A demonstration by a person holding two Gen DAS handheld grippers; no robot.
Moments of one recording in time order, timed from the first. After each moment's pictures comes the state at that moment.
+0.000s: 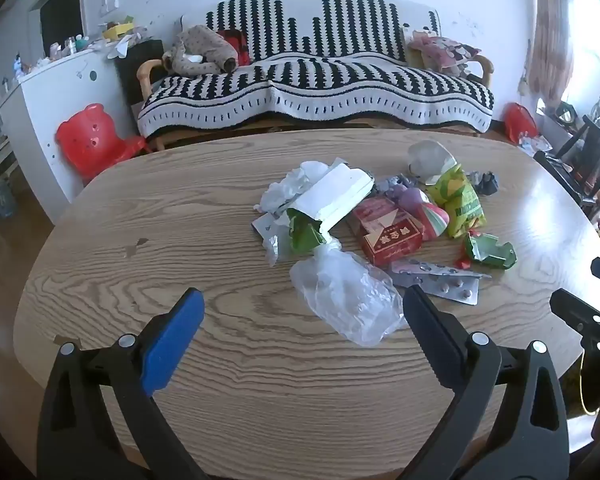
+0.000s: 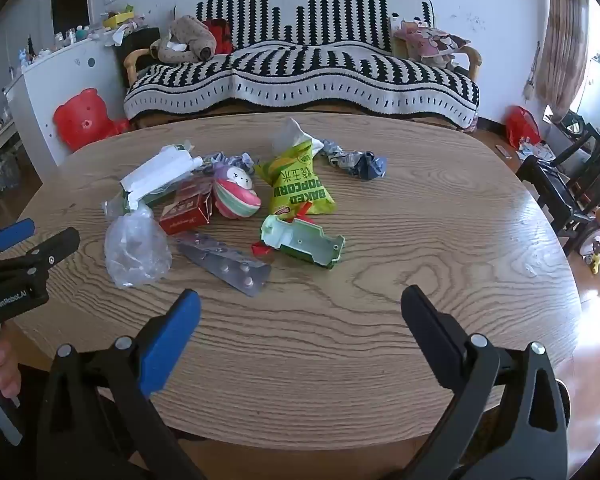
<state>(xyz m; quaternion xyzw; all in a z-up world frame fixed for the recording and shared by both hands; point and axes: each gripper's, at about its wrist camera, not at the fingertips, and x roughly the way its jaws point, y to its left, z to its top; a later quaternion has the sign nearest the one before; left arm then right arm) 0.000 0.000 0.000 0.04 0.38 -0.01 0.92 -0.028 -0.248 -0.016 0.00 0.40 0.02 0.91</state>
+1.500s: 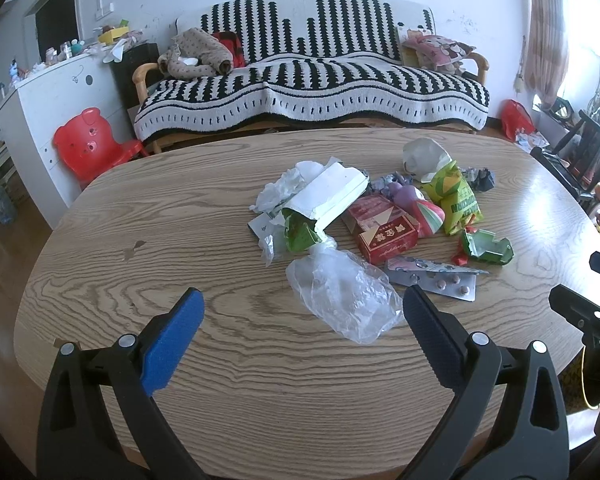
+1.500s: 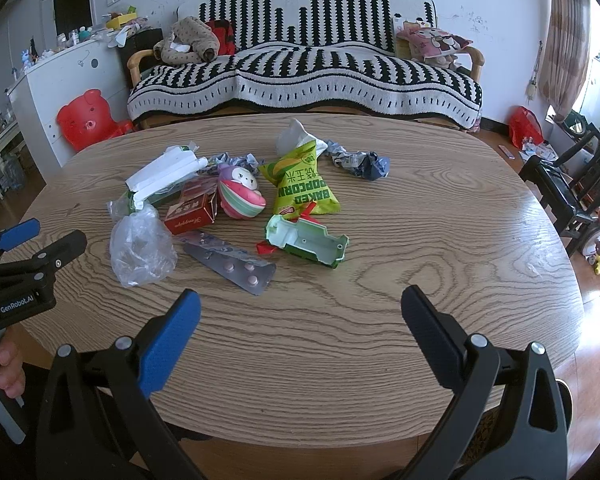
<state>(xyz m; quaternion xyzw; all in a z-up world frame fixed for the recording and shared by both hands) -0.001 -0.005 0.001 0.04 0.38 -0.02 0.93 -0.030 -0.248 -0.015 0.00 0.40 0.03 0.92</state>
